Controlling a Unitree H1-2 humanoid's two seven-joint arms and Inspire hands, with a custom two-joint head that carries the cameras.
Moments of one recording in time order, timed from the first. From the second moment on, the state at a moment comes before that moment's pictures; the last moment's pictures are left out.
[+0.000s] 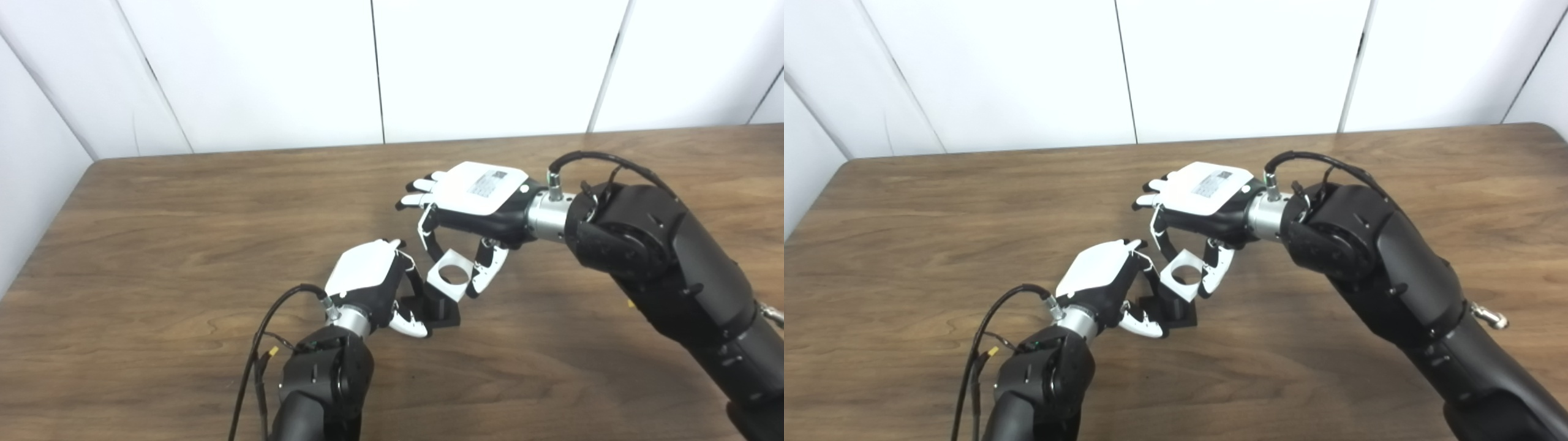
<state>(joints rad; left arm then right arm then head) -0.14 -0.10 -0.31 -0.36 1.38 0.42 -0.73 -0.67 -0.42 0.48 -0.31 -0.76 -0.02 0.89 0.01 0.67</state>
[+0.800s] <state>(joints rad) -0.14 -0.10 -0.31 -0.36 1.39 0.42 -0.74 -0.65 -0.39 0.49 -0.30 -0.78 -0.02 0.89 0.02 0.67</state>
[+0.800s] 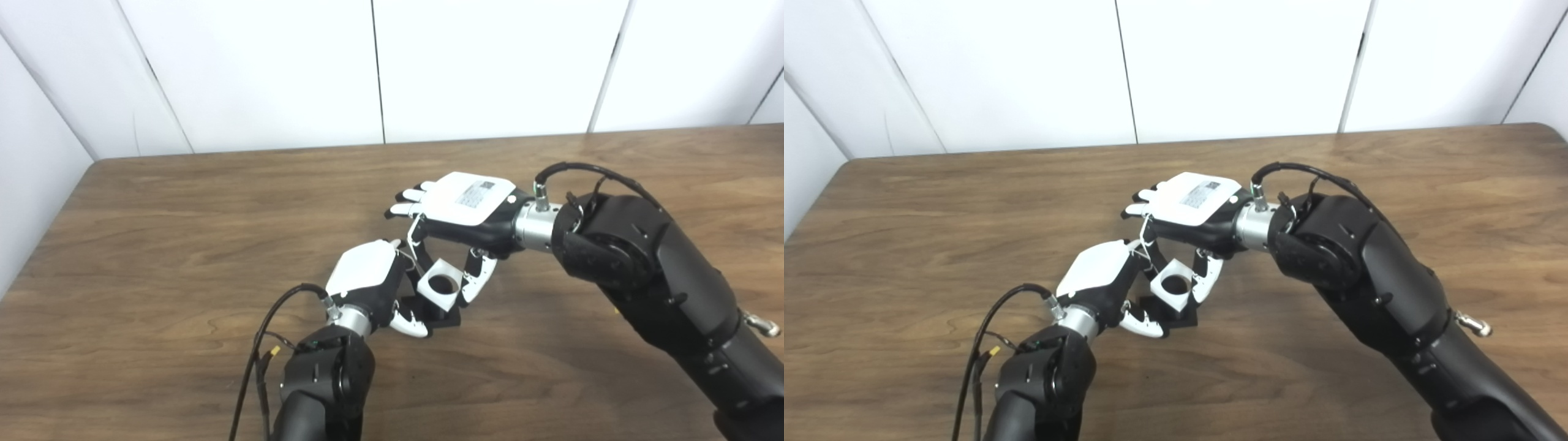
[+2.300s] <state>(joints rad) -0.14 -0.13 -0.33 -0.35 1.42 0.42 -0.74 -0.64 -0.39 0.49 -0.24 -0.79 -0.06 0.85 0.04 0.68</state>
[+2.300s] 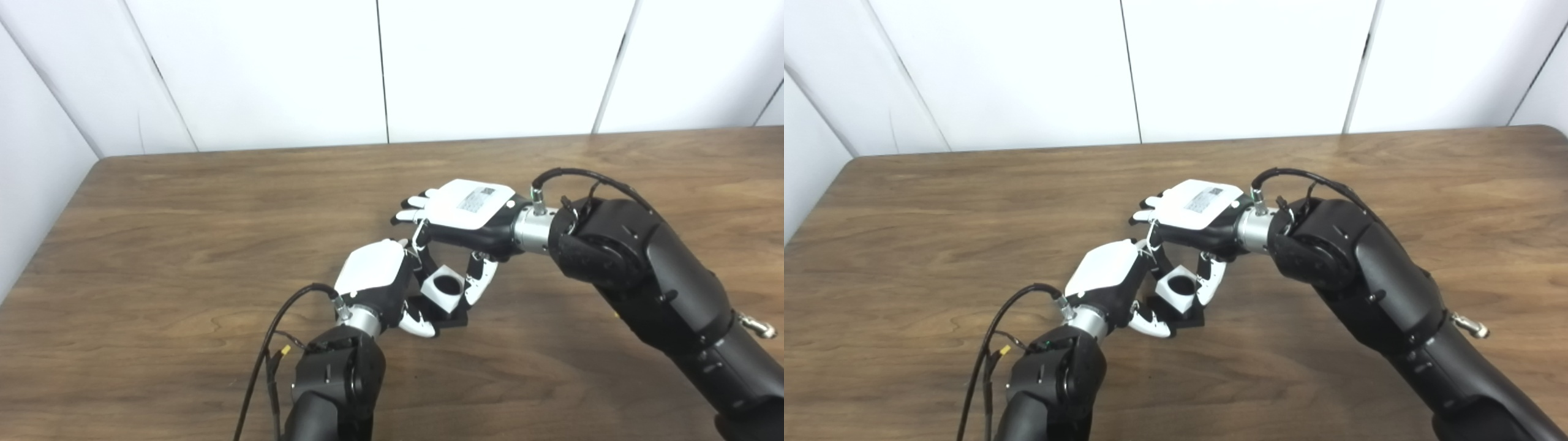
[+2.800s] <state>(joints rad) -0.14 -0.13 -0.33 -0.35 1.41 0.43 -0.73 -0.63 -0.39 0.50 -0.24 -0.81 -0.06 0.86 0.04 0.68</state>
